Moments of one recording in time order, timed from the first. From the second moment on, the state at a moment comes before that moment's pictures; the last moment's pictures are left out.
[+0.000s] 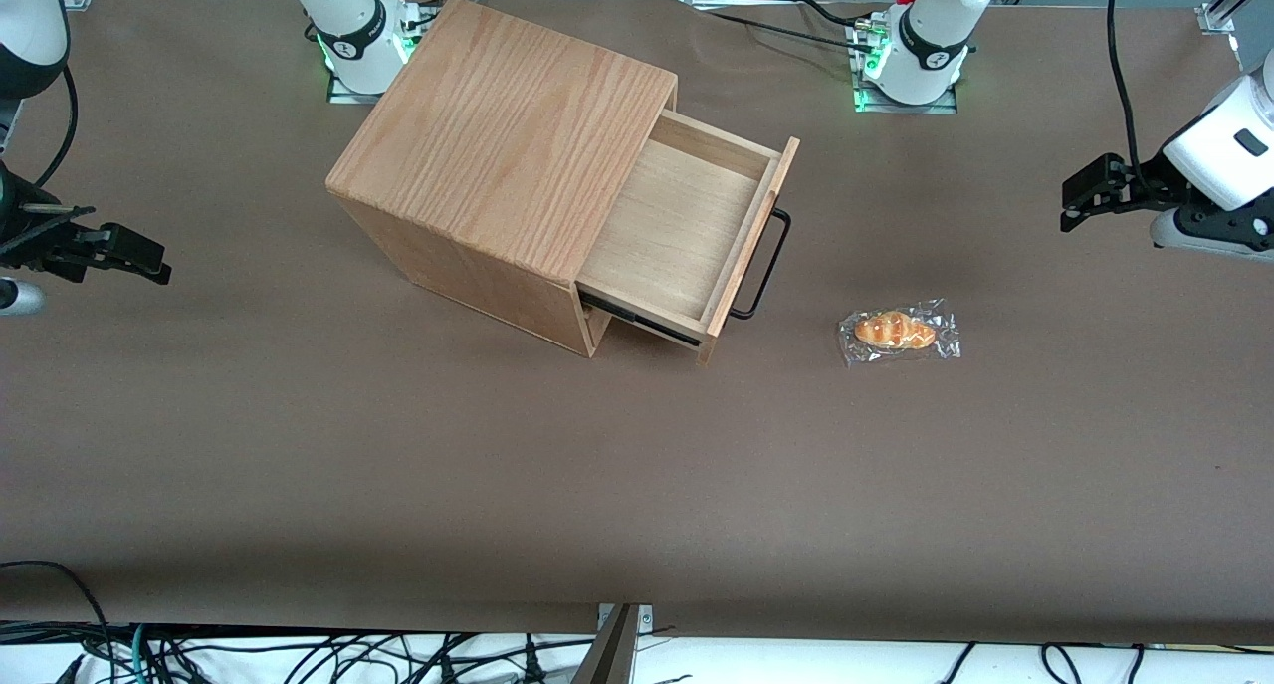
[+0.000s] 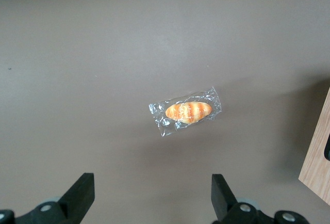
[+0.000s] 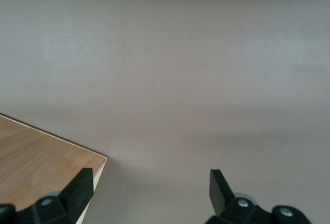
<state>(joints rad) -0.04 0.06 -0.03 -1.50 0.02 1.54 0.10</state>
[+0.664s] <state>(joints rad) -0.04 0.05 -0.03 -1.57 0.02 1.60 0.10</state>
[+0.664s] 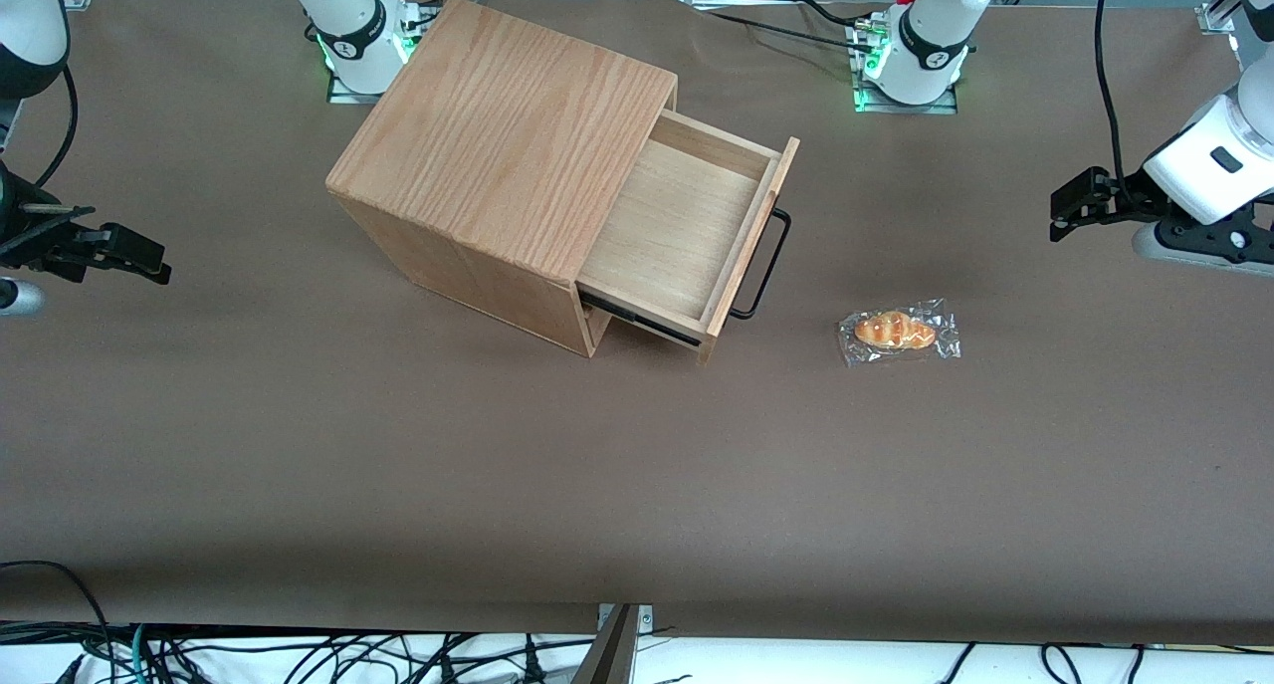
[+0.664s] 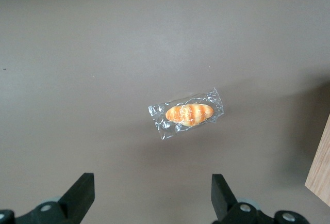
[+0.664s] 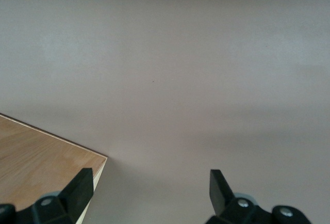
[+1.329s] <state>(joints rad) -0.03 0.03 -0.02 -1.60 -0.01 1.60 0.02</state>
